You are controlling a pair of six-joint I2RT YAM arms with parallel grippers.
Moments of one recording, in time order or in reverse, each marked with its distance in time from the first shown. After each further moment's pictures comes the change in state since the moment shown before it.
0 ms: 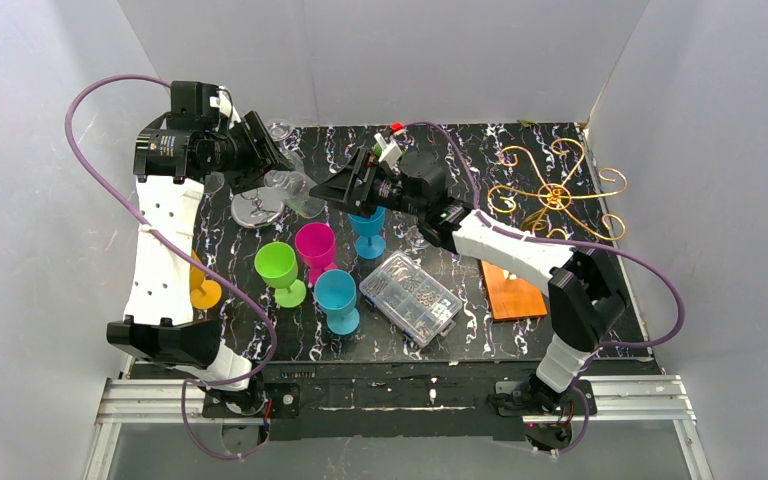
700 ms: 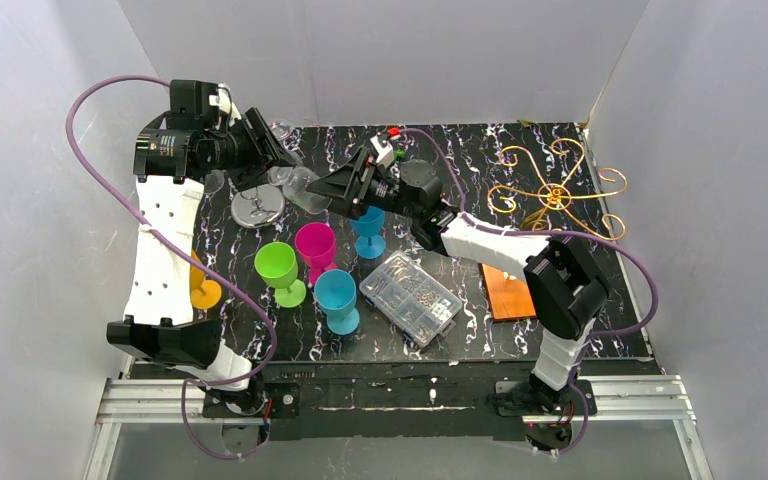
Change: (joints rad) left arm 0.000 0.000 0.000 0.026 0.039 -0.032; right arm -0.013 0.097 -0.040 0.270 -0.056 0.180
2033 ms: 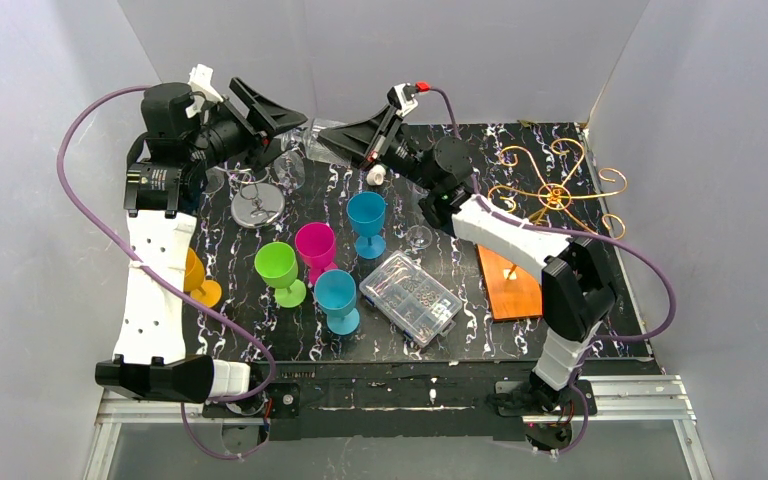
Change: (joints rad) left arm 0.022 -0.183 -0.225 0.505 0.235 -0.369; right arm -0.049 -0.026 0.155 0.296 0.006 0.254
